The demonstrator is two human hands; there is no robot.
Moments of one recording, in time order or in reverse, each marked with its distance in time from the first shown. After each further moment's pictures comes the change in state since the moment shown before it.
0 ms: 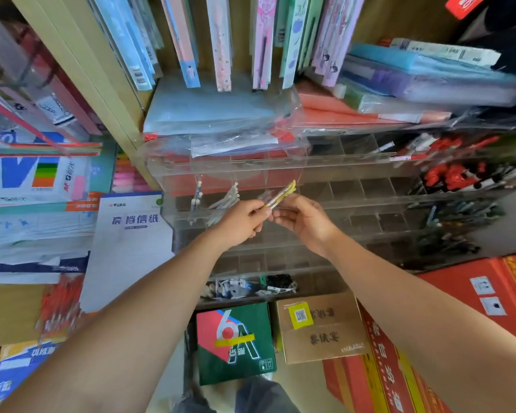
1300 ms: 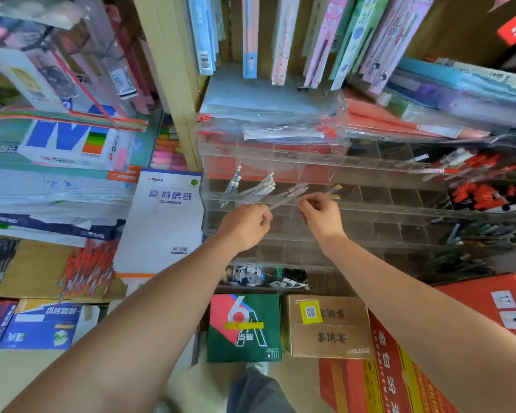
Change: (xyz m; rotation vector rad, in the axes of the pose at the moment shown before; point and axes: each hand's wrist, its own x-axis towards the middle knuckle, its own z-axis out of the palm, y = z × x) left_hand -0.056 -0.028 -0.016 0.506 0.155 -0.055; right_hand -0.004 0.027 0.039 -0.700 0.388 -0.125
